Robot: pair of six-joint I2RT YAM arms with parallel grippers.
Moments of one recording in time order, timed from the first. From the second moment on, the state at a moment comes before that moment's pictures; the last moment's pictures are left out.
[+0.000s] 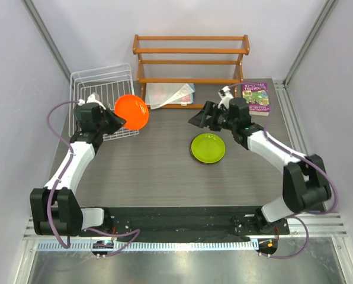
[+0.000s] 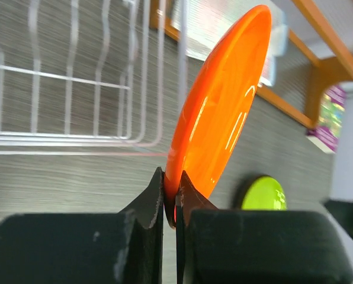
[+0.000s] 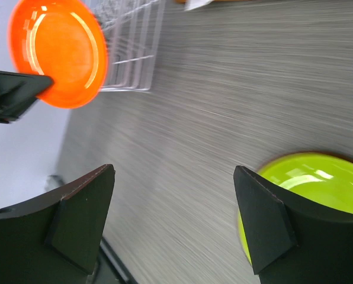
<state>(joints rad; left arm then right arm) -0.03 1.28 0.94 -0.19 0.14 -0.65 0.33 1.46 0.97 0.07 -0.43 0.59</state>
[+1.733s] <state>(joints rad) -0.17 1.13 1.00 -0.29 -0.20 -0.60 0.22 1.40 0.95 -0.10 -0.25 0.50</state>
